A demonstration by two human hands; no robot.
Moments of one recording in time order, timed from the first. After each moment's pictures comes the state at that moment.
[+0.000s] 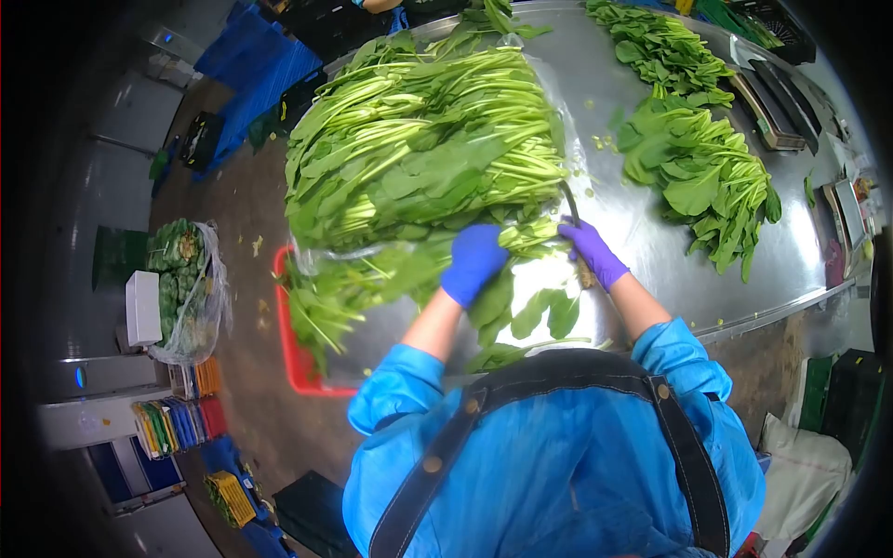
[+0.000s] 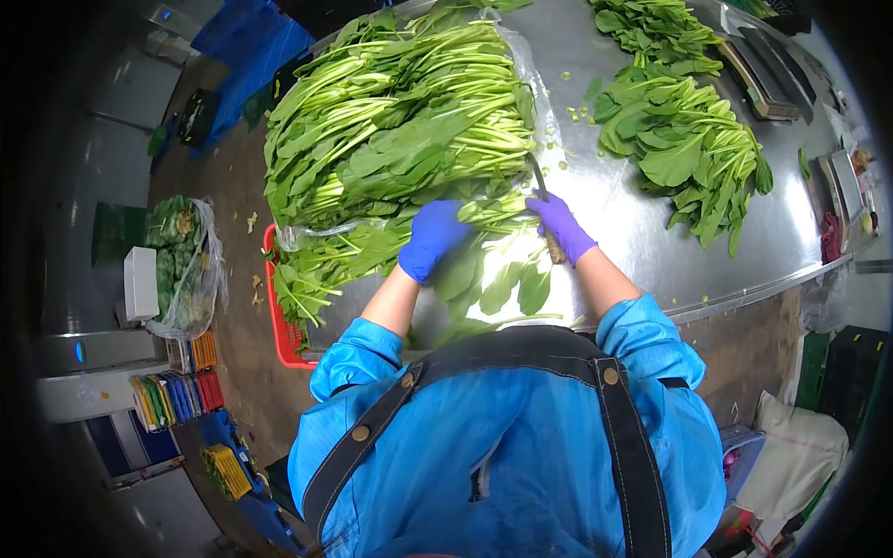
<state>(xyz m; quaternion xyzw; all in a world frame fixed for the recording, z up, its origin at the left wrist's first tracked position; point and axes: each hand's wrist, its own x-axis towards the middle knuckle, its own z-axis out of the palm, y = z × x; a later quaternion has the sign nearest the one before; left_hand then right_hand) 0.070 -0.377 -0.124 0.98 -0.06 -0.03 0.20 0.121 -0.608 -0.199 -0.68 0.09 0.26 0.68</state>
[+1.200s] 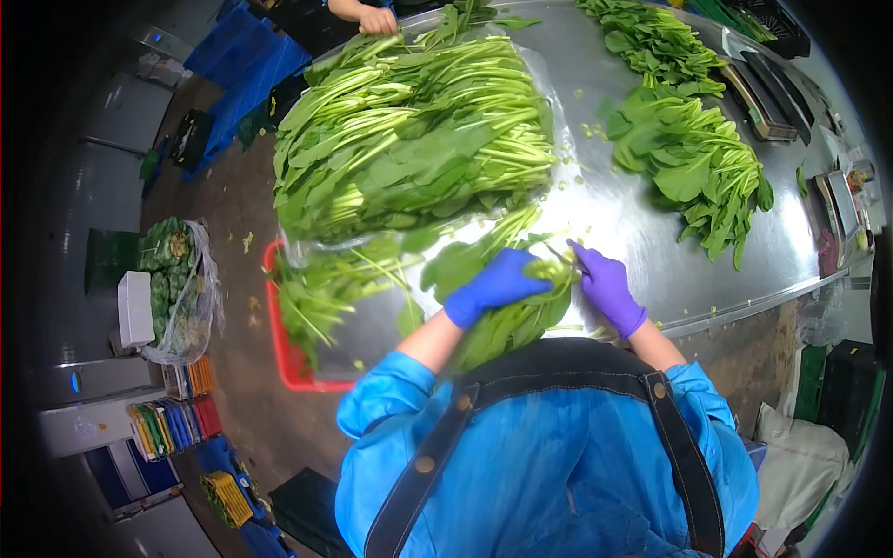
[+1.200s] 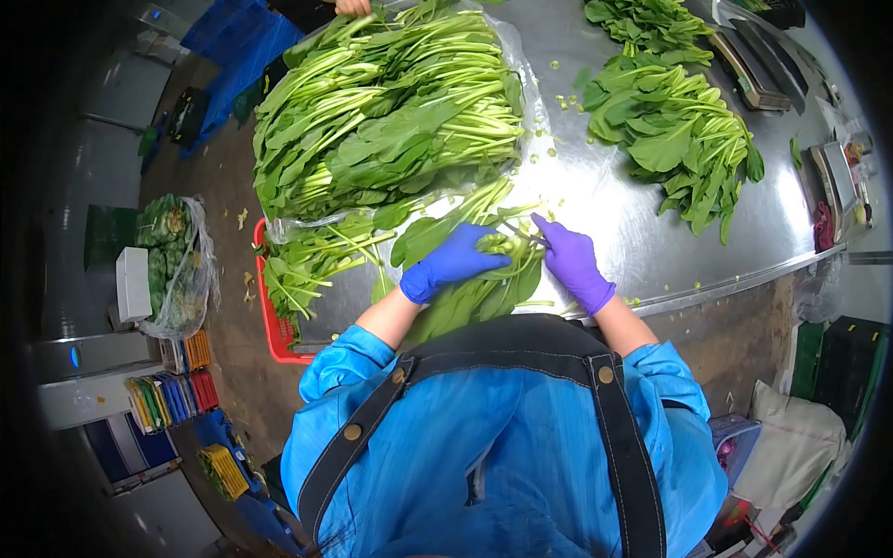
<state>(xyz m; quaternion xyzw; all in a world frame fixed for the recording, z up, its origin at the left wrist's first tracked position) 0.024 -0.427 -0.096 0.81 -0.15 -0.19 0.54 0.030 -0.653 -0.145 -0.92 -0.22 -0.01 0.33</state>
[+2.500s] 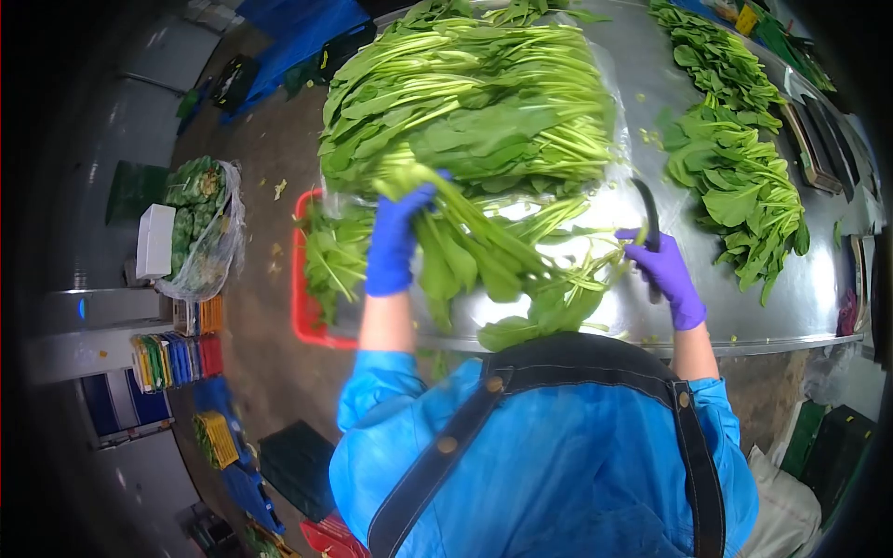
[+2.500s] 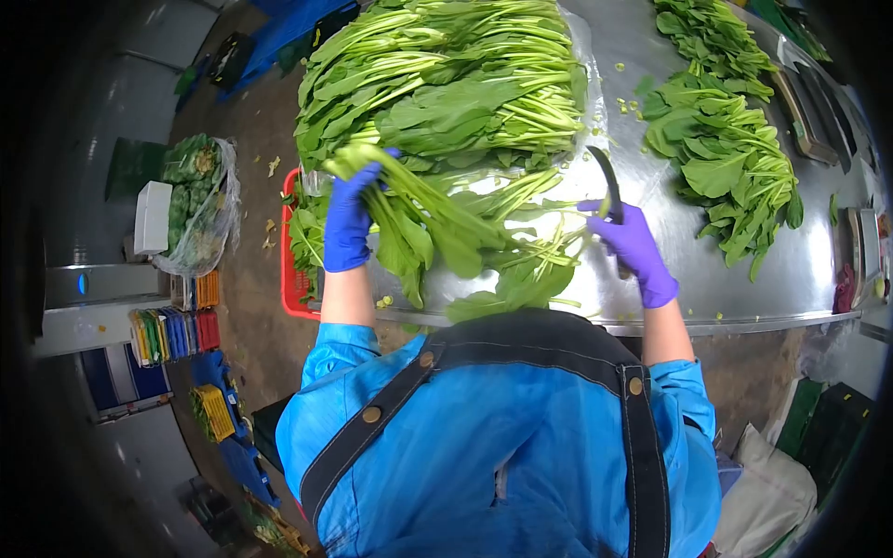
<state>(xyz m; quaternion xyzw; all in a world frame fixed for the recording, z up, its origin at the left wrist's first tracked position) 0.005 -0.287 -0.014 0.60 0.14 0.10 0.78 0.069 -0.658 -0.076 -0.75 -0.03 0.29 0.59</state>
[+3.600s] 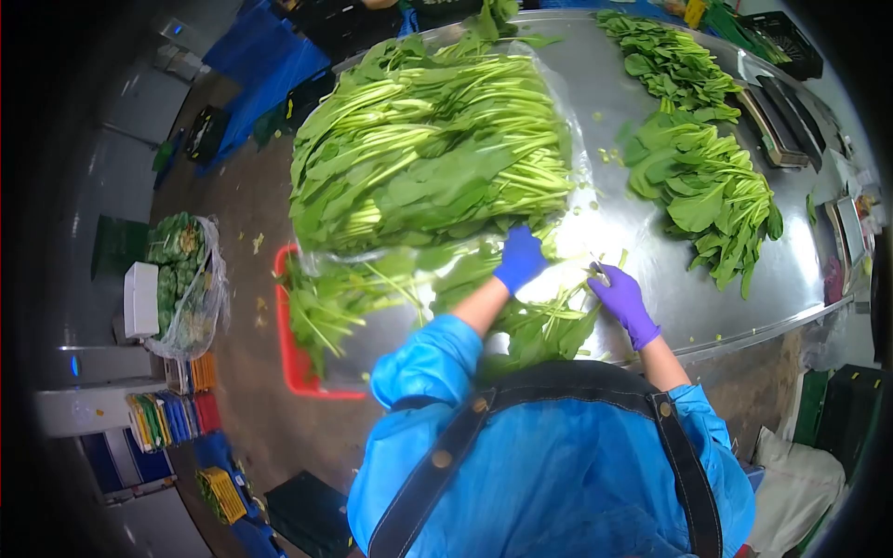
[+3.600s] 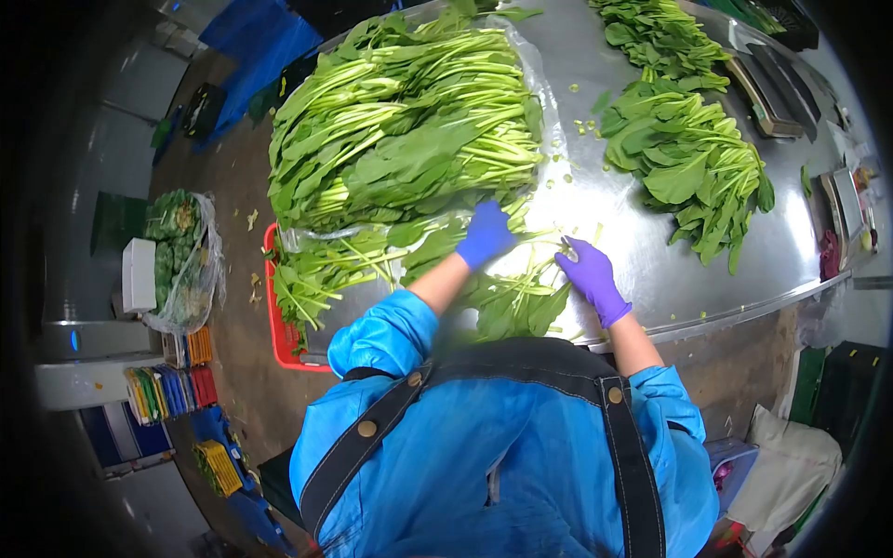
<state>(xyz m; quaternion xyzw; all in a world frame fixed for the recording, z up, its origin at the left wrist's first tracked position) 0.101 -0.432 -0.215 0.98 -0.11 -0.01 0.18 0.058 -0.665 -0.173 -0.90 -0.04 0.17 0.40</state>
